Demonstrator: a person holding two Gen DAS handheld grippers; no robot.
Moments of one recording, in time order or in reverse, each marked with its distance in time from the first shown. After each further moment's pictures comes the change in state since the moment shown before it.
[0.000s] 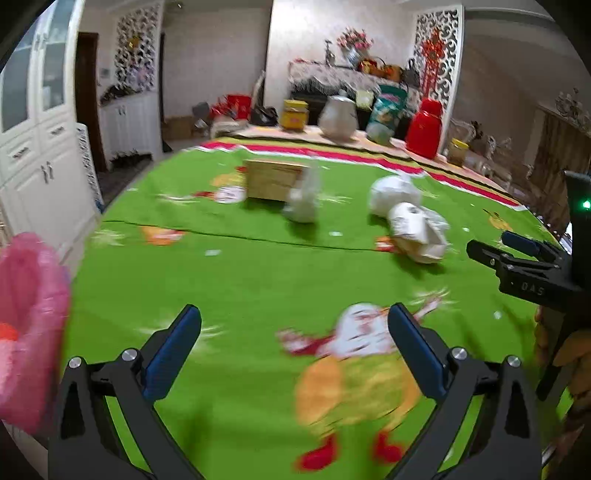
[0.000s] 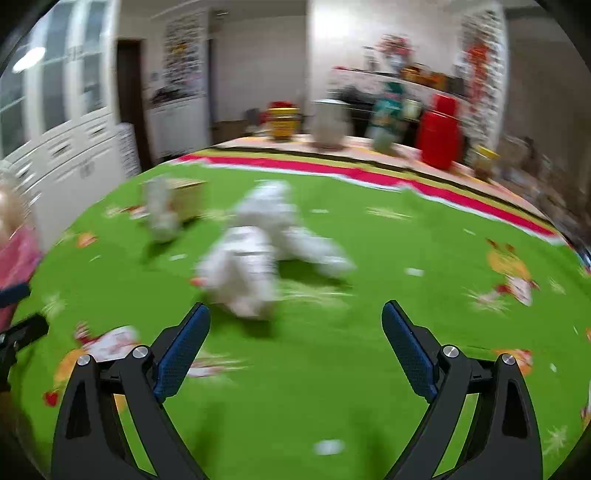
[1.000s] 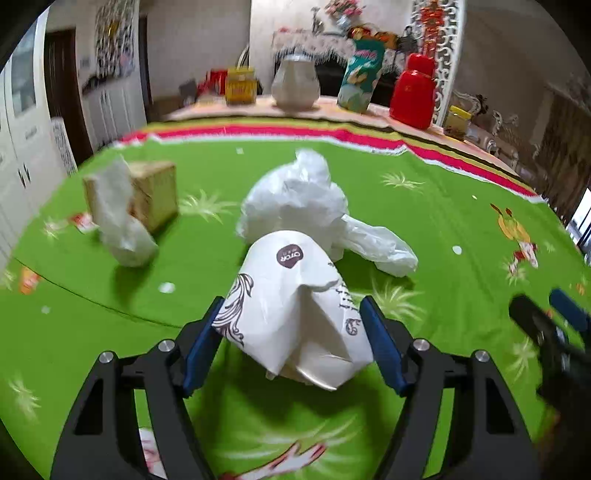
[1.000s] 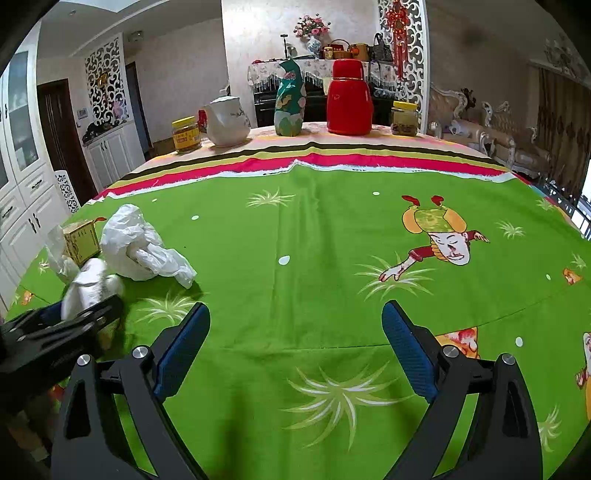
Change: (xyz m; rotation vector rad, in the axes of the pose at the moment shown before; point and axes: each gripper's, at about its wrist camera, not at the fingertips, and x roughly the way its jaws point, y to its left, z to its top) left arm 0.139 -0.140 0.065 0.041 0.084 0.031; right arm 0.017 -0.099 -0.005 0.199 0.023 -0.124
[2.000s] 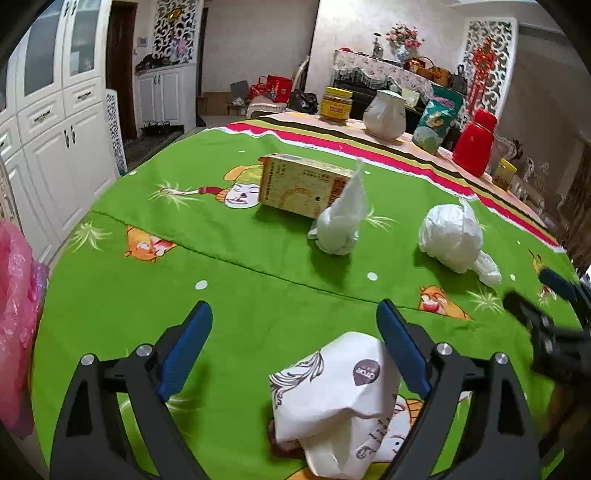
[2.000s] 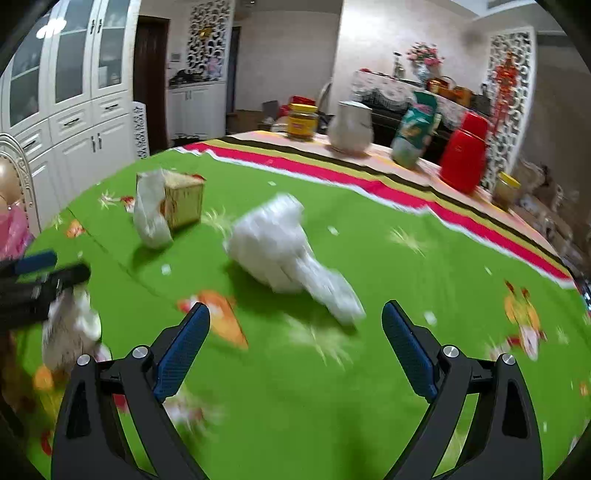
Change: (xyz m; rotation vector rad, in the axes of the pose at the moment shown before) left arm -0.052 0.157 -0.026 -0.208 -0.034 0.073; right arm 0.010 0.140 0.020 -0.379 -0.003 0.168
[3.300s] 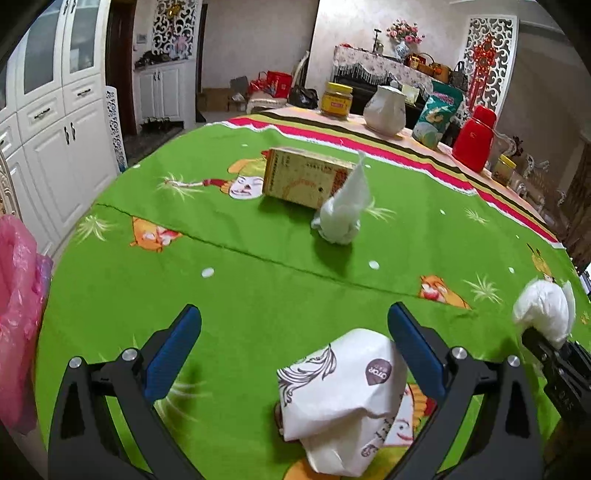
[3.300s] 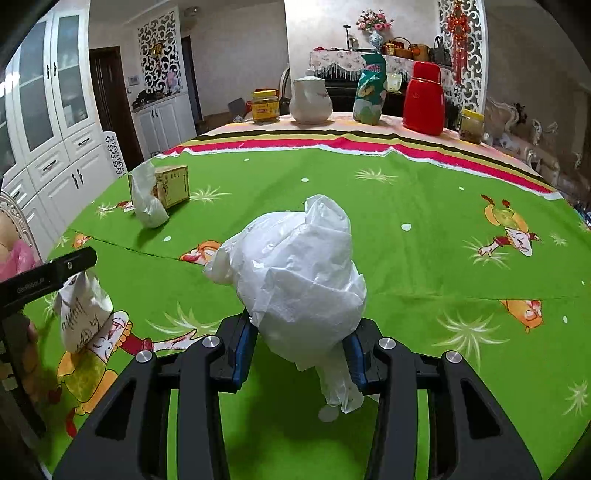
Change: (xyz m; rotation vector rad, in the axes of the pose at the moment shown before) left arm -0.007 -0.004 -0.007 0.013 0.027 -0.008; right arm -0.045 -0.015 -0.068 0.236 0.040 -0.006
